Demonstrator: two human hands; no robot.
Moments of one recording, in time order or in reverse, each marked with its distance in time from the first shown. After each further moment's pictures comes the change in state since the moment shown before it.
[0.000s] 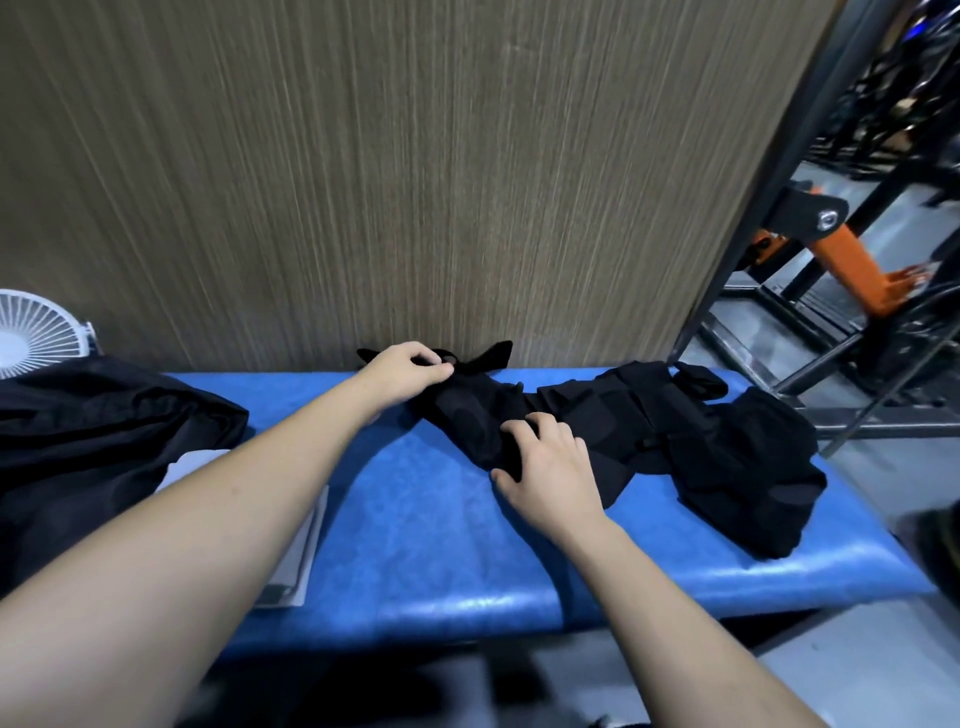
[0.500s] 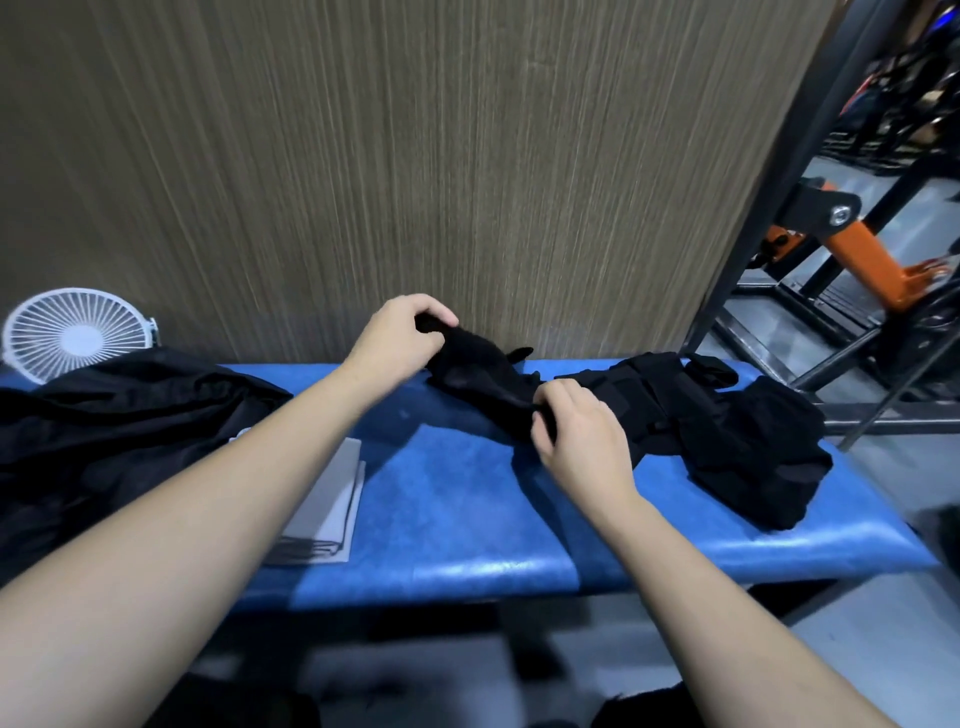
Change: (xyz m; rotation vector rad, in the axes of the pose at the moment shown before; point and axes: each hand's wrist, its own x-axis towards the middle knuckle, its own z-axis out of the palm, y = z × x) left_hand -0.068 0.039 -0.042 0.104 0.241 0.264; right_hand -0.013 -0.006 -0.030 0.099 0.414 -0.189
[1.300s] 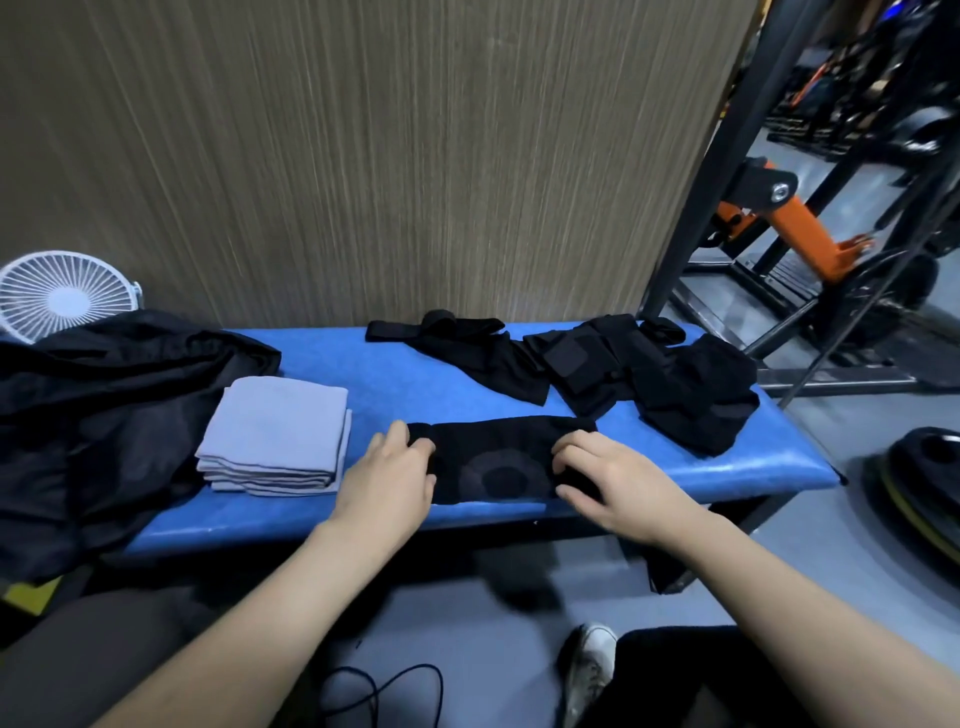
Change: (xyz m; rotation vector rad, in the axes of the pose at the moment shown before) left_hand -0.183 -0.023 0.043 0.653 -0.284 0.012; right_hand -0.105 0.051 -0.067 0.046 -0.503 -0.257
